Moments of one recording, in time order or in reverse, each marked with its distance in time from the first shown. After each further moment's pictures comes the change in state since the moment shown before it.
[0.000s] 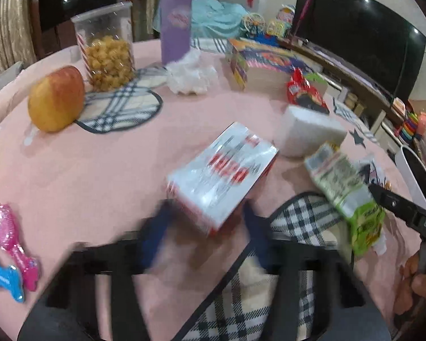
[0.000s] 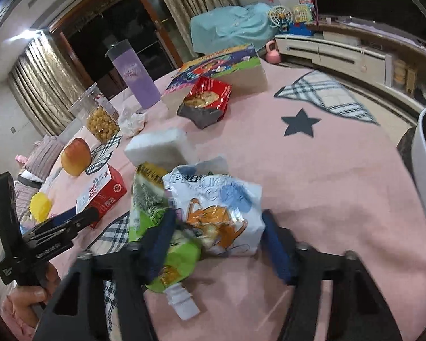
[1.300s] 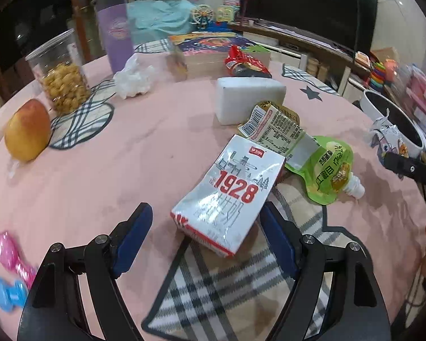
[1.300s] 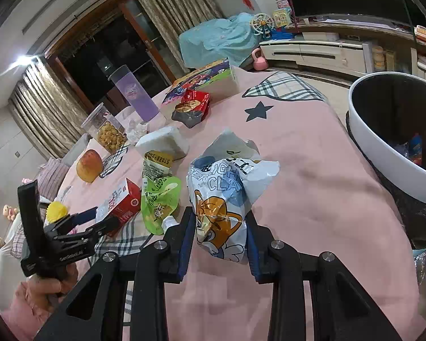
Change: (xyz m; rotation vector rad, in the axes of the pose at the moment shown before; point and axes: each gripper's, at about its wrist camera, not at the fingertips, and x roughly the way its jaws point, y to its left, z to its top) left arm -0.018 -0.036 -0.021 0.261 0.006 -0.084; right arm -0.071 -0.023 -0.041 0.100 -0.072 0.016
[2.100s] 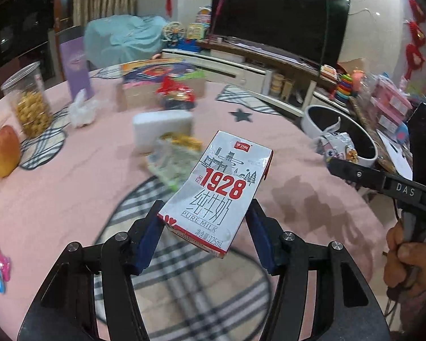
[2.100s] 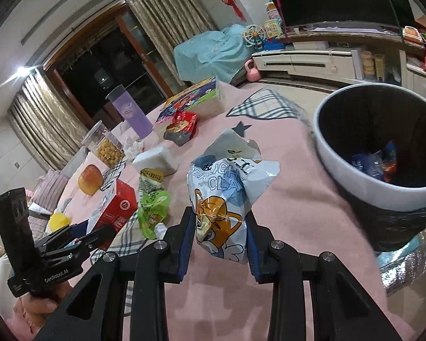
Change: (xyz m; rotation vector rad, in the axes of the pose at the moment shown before) left arm -0.043 -0.086 0.014 0.010 -0.082 -0.142; right arm -0.040 -0.026 0.003 0.028 -0.063 -0.013
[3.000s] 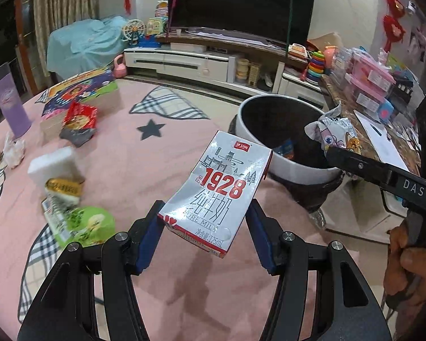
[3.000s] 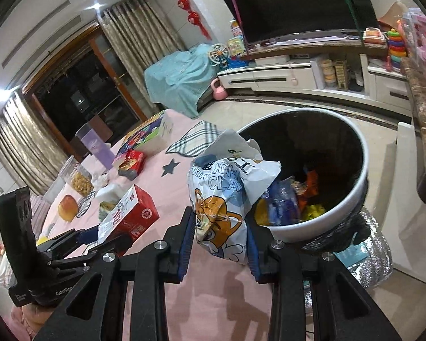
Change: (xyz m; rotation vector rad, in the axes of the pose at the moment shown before) left arm 0.049 -0.124 0.042 0.120 0.051 -0.069; right arm -0.058 -0.081 0.028 0.078 -0.089 -0.116
